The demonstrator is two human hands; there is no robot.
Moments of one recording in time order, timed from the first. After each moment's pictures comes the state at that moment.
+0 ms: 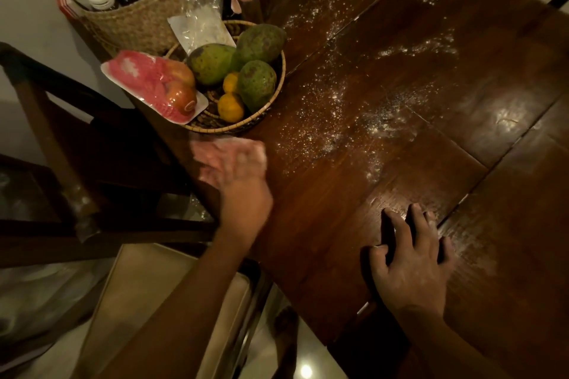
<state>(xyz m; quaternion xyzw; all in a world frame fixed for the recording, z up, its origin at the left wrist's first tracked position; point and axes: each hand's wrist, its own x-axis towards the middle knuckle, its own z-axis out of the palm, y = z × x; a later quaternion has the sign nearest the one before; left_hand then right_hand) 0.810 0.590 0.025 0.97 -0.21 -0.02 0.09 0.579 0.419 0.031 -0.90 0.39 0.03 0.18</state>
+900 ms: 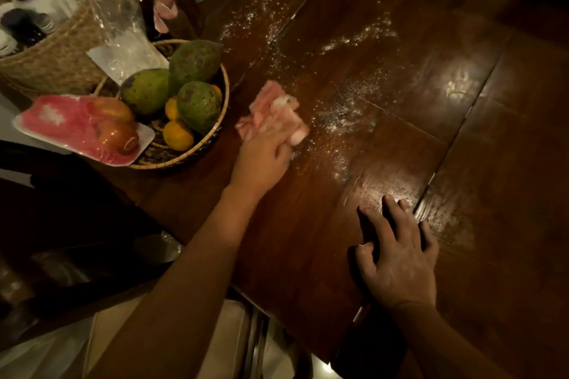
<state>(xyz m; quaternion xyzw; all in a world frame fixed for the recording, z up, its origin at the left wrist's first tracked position) 0.864 0.486 0.037 0.86 -0.39 -0.14 0.29 0.583 0.421 0.034 -0.90 0.40 0.01 0.18</state>
